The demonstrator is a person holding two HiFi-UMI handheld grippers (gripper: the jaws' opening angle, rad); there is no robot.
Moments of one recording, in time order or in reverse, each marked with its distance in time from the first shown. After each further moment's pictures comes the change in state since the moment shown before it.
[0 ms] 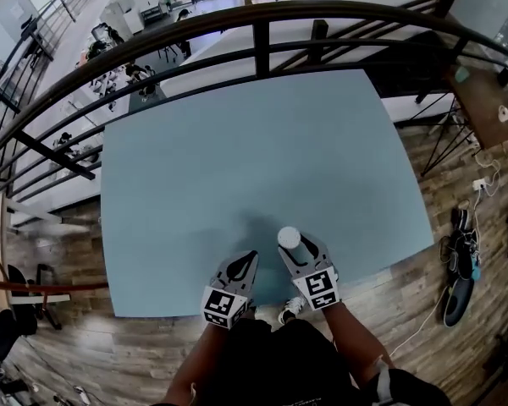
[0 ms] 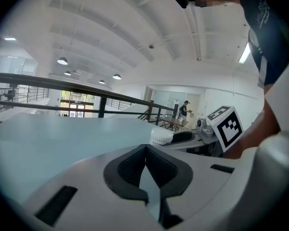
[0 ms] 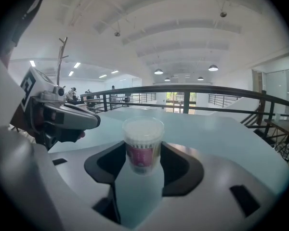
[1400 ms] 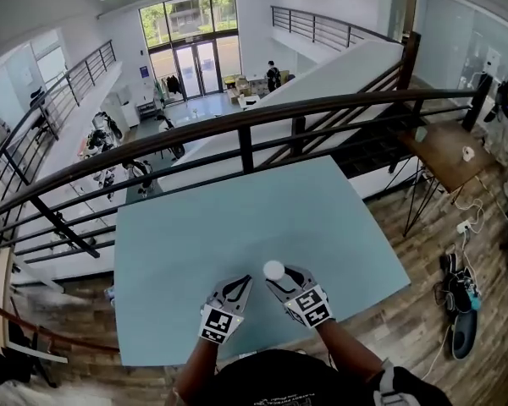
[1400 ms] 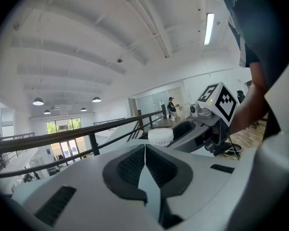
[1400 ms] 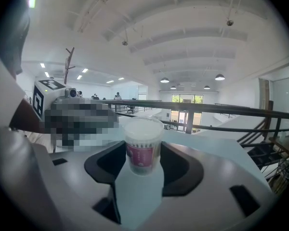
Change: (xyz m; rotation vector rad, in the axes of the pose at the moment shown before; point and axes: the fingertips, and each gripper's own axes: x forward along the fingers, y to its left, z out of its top) left arm -0.012 -0.034 0.127 0.438 -0.135 -0.062; right arm -0.051 -0.004 0.109 -0.087 -0.085 0.044
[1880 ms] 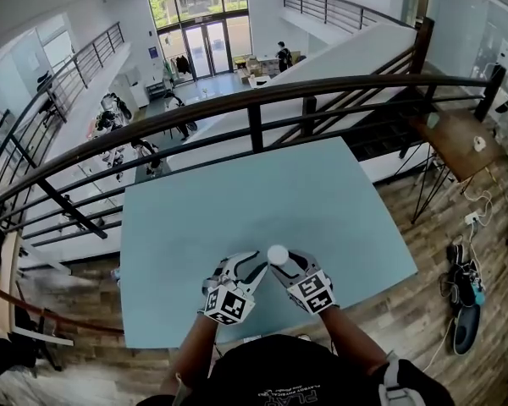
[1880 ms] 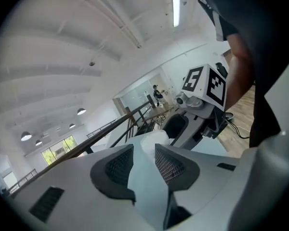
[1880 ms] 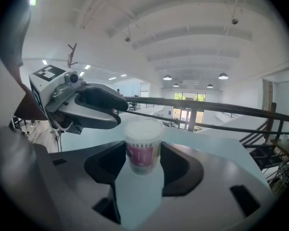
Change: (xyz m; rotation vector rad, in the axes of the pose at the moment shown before) left arm 0.016 -0.015 0.007 0.343 0.090 -0.089; right arm 0.010 0.006 -0.008 -0.023 0.035 0.022
